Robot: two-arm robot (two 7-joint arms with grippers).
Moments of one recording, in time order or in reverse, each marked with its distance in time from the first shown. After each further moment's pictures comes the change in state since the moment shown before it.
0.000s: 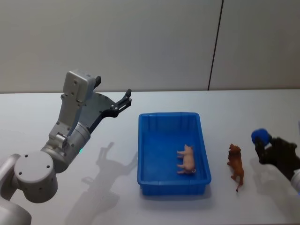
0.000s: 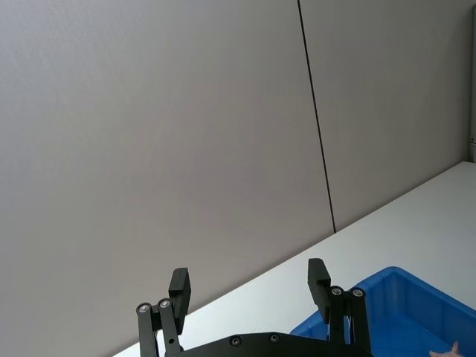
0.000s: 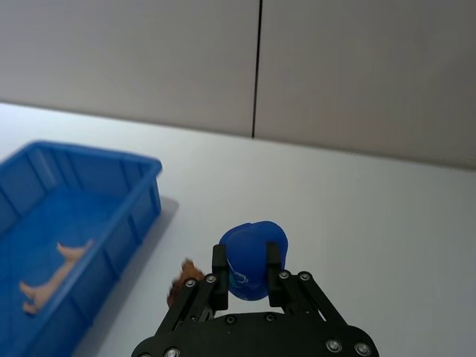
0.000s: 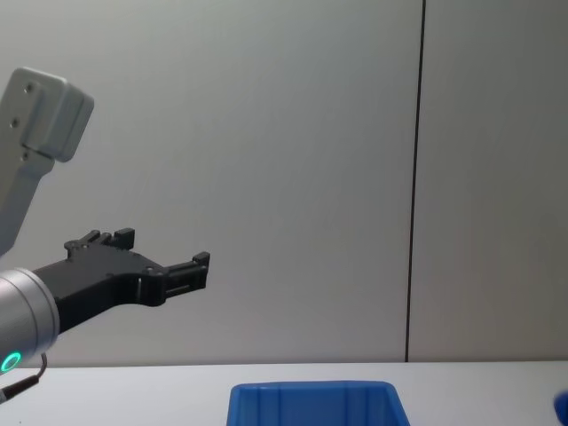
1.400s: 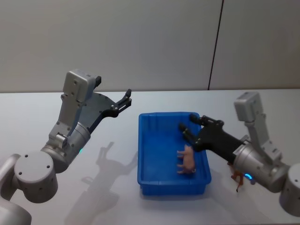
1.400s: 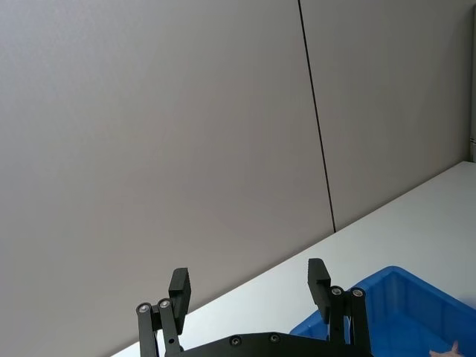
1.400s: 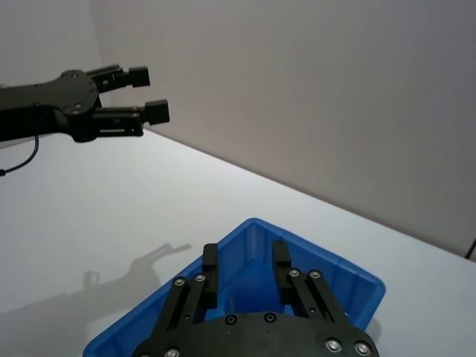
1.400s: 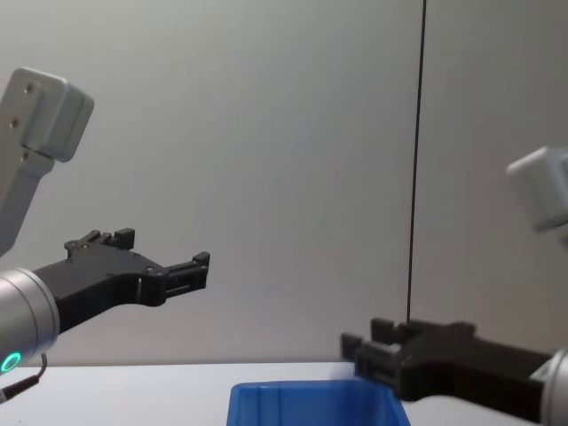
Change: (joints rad) left arm 0.000 0.000 0.000 0.000 0.000 0.000 0.000; right arm 0.166 -0.138 -0.116 0.042 -0.083 -0.053 0.351
